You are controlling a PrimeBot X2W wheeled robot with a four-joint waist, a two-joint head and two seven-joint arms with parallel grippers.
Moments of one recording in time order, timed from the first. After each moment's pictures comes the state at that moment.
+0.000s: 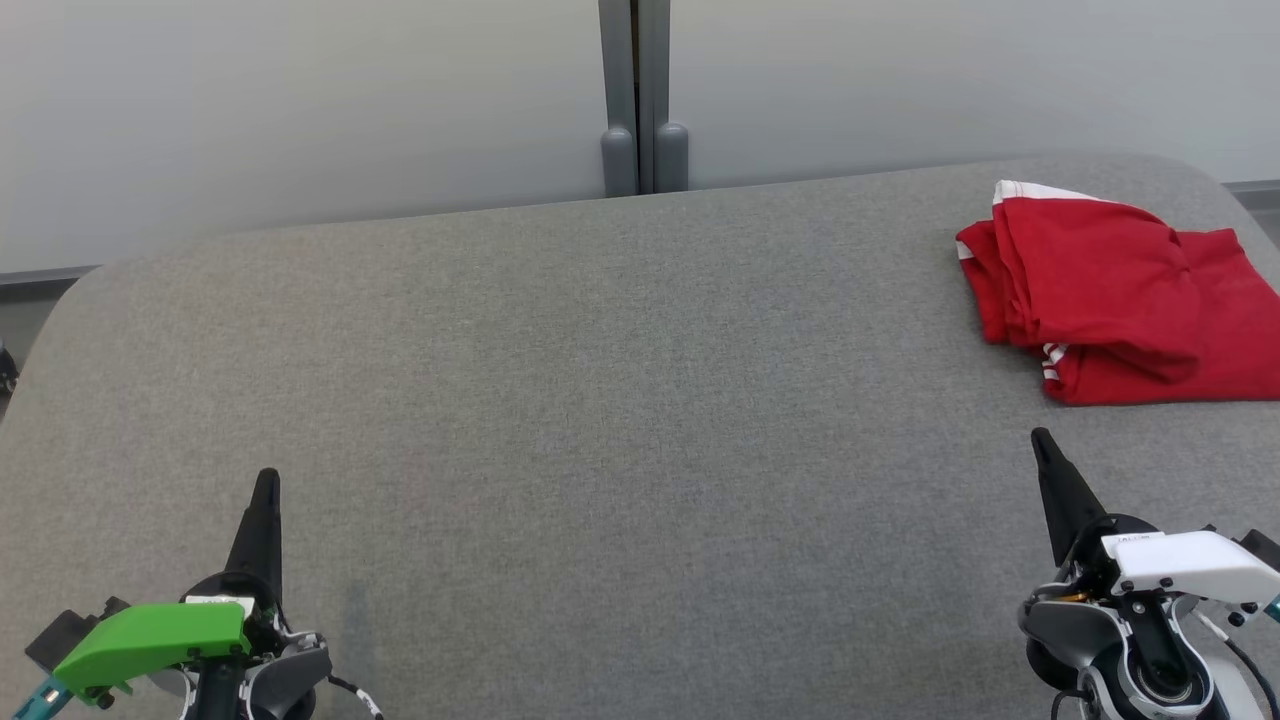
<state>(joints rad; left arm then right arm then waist) -0.08 0.07 0.08 0.24 -1.58 -0.13 0.08 -0.09 -0.05 -0.11 0.24 1.55 0.13 0.10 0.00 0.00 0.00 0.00</state>
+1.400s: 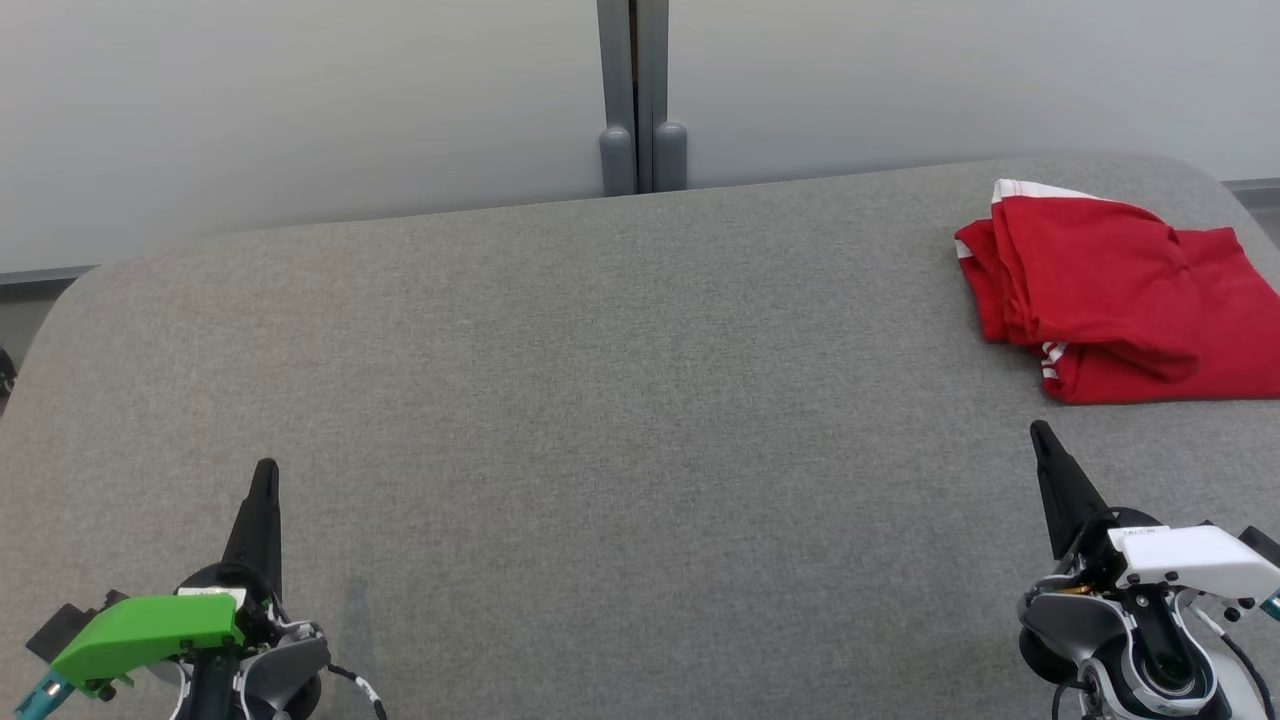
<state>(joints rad) -0.10 0.06 0.10 0.24 -1.63 -0.13 0.10 -0.11 -0.05 -0.11 0.24 1.61 0.13 0.11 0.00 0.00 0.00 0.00</state>
